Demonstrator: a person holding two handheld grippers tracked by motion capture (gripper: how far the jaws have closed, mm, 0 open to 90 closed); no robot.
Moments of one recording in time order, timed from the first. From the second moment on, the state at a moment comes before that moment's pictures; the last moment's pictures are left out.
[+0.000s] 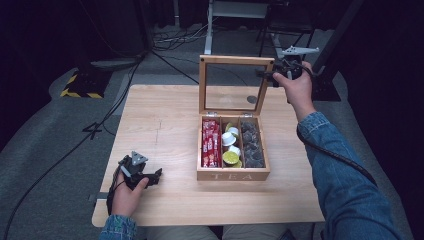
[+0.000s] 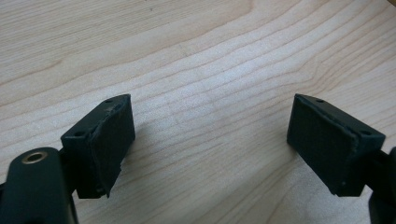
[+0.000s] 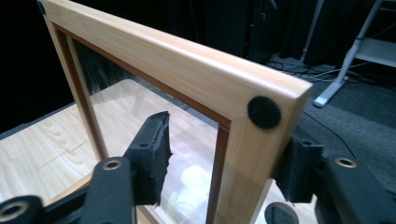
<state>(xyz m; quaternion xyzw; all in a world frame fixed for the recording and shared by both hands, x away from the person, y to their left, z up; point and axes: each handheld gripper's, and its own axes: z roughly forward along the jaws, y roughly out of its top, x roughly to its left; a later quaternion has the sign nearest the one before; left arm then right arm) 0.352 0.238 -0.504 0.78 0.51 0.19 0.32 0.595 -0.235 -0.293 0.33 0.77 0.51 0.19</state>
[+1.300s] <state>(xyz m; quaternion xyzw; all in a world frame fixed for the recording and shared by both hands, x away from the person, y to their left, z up) 0.364 0.237 -0.505 0.78 0.50 0.19 0.32 0.614 -0.232 -0.326 0.37 0.78 0.46 0.21</state>
